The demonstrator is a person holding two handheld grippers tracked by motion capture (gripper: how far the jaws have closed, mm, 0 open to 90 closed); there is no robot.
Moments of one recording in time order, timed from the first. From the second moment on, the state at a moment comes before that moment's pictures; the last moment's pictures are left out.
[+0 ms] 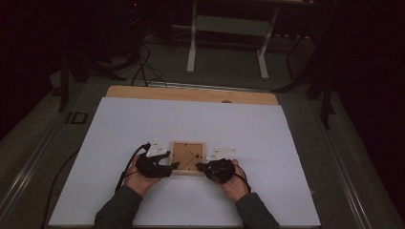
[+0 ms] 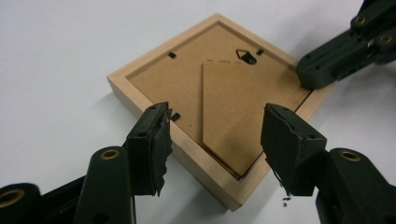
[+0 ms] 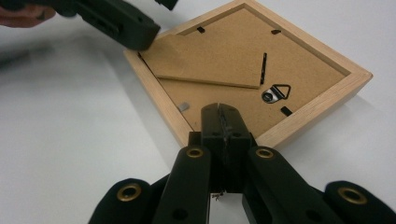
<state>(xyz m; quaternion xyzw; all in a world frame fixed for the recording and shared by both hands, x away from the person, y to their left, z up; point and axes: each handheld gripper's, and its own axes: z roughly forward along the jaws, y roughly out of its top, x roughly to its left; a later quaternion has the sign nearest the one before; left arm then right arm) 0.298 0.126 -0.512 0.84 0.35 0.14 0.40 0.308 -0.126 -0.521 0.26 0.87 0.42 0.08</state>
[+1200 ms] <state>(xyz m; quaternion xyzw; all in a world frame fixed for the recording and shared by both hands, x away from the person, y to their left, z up) 0.307 0.094 -0.494 0.86 0.34 0.15 0.36 0.313 -0.127 -0.521 0.27 0.87 0.42 0.06</state>
